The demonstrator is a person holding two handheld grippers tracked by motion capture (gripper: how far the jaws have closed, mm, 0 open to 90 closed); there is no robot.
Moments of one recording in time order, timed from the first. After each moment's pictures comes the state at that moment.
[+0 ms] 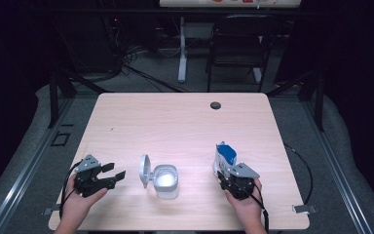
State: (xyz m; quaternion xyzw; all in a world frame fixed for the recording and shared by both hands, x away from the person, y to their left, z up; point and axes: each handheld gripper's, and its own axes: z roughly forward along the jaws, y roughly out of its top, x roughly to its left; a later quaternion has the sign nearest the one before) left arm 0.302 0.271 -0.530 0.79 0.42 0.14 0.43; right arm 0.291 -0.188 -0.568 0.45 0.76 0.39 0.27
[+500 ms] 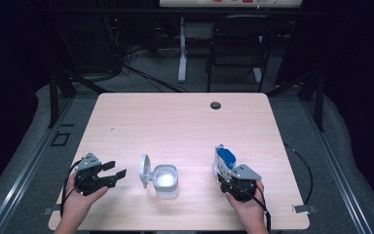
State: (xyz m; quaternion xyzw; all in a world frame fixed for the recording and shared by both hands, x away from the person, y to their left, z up) left arm 0.304 0.270 -0.526 0.79 0.42 0.14 0.43; right arm 0.283 -0.189 -0.557 0.44 0.76 0.38 0.28
